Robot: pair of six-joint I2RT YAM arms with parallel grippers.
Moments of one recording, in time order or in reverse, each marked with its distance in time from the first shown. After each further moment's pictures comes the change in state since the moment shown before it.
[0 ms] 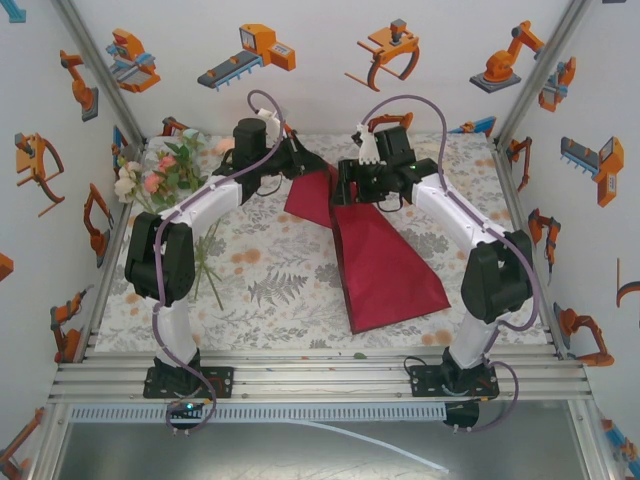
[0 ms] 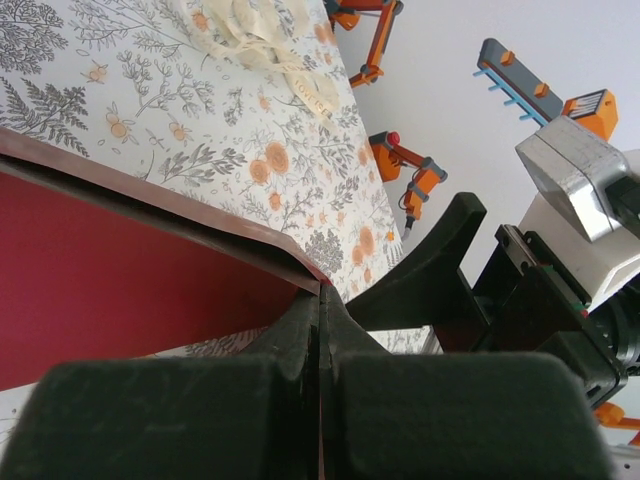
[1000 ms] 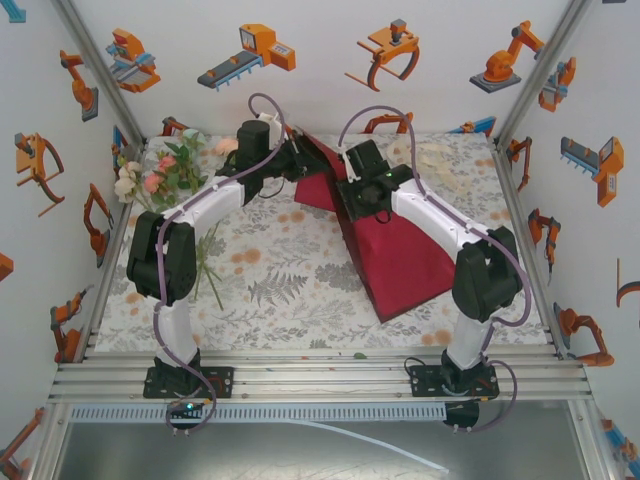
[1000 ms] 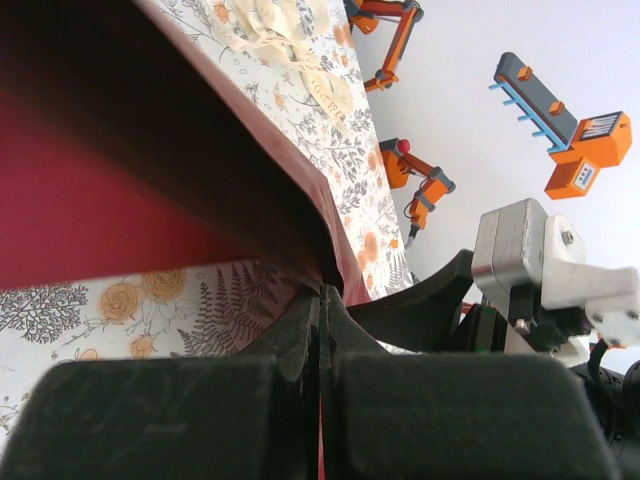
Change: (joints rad) left arm -0.012 0.010 0.000 -0.023 -0.048 -0.038; right arm 0.127 0.041 0.015 -0.147 0.505 -0.145
